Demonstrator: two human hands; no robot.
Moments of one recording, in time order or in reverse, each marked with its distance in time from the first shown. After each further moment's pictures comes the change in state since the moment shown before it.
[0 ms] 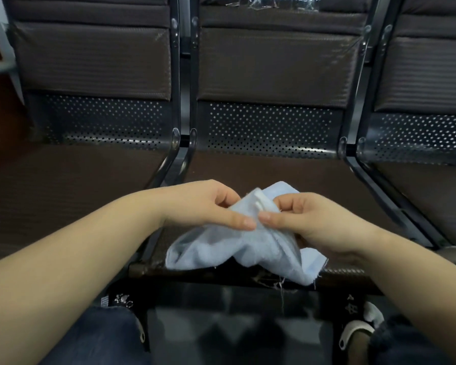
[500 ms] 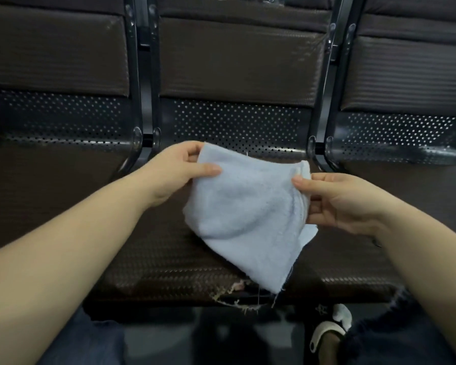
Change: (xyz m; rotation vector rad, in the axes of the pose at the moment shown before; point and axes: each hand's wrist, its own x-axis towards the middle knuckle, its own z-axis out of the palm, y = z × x) left_hand 0.086 -0.007 -0.015 -0.549 0.443 0.130; right_hand 0.004 0.014 -0.098 0.345 0.242 0.159
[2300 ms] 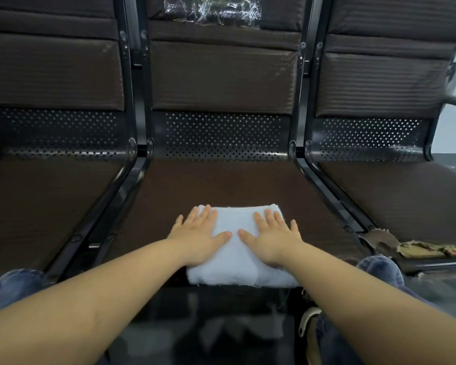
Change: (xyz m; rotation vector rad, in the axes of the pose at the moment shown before) left_hand -0.046 -0.064 0.072 1.186 -0.267 -0.285; right_hand 0.021 0.090 0.044 -1.354 0.160 0.158
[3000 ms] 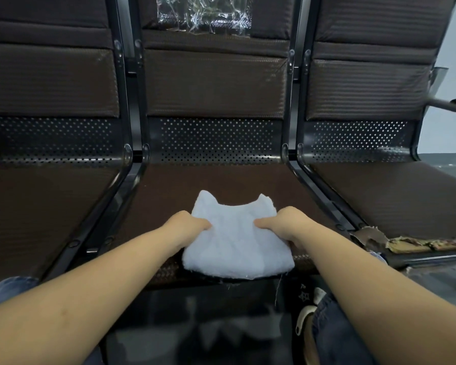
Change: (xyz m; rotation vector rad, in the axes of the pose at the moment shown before) left_hand -0.008 0.001 -0.028 -0.805 0.073 -0.349; right_hand -0.015 0.019 -0.039 0.726 0.055 0.255
